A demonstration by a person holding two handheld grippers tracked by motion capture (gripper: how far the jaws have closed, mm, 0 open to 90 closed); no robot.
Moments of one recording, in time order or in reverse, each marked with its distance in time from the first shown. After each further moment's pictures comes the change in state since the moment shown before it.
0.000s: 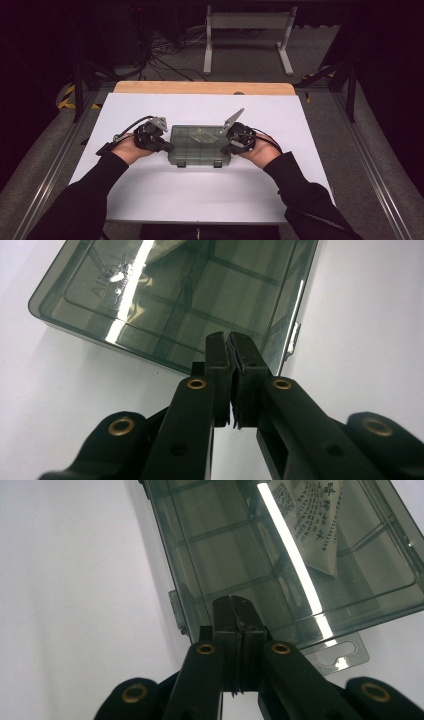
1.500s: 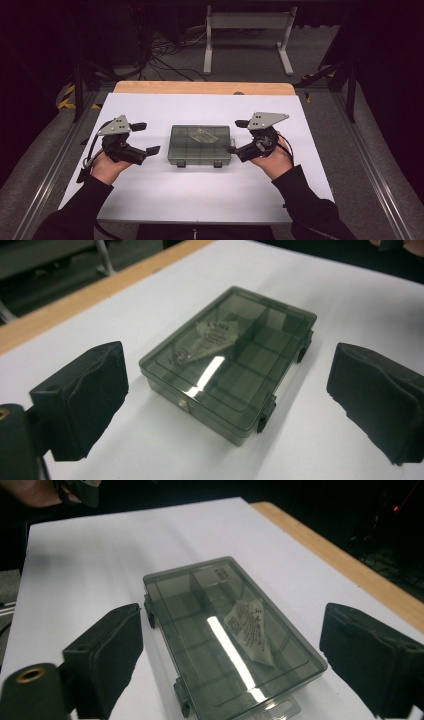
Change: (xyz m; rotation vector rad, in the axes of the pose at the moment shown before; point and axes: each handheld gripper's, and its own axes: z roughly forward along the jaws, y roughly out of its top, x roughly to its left) left arm -0.050 -0.054 -0.065 -0.564 0.259 -0.109; right arm 0.035 -0.029 -0.065 -0.571 -0.200 0.013
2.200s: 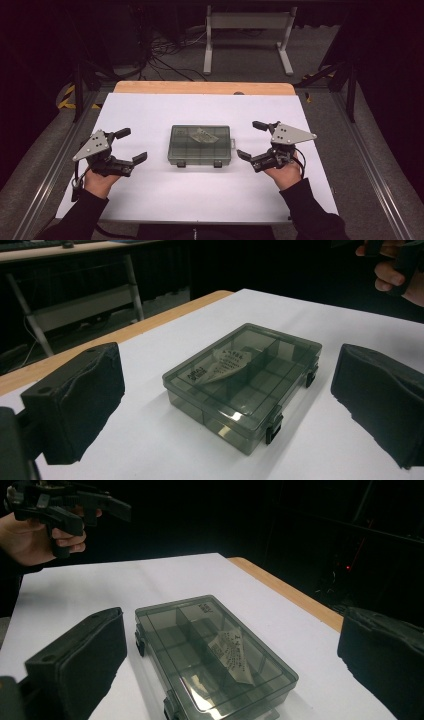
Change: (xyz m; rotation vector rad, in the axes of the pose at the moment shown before) left arm -0.015 -0.042 -0.030 -0.227 0.096 -0.006; right arm 0.011 -0.034 -0.036 -0.238 -0.092 -0.003
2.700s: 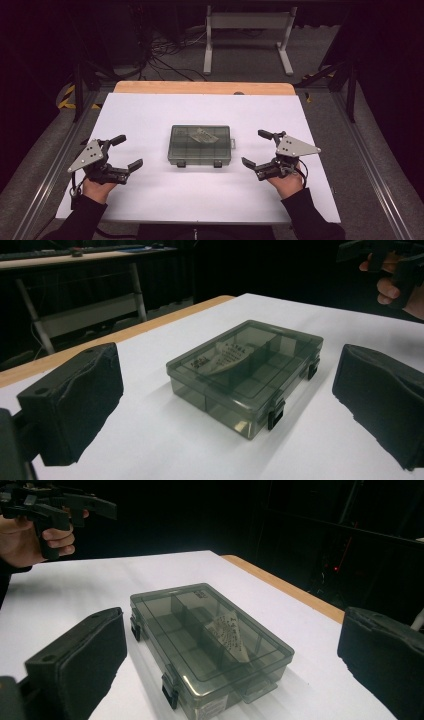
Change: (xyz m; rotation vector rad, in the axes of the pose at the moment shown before) left arm 0.000 -0.028 -0.012 -0.036 0.010 -0.004; right arm 0.007 -0.032 -0.012 -0.028 -0.040 0.006
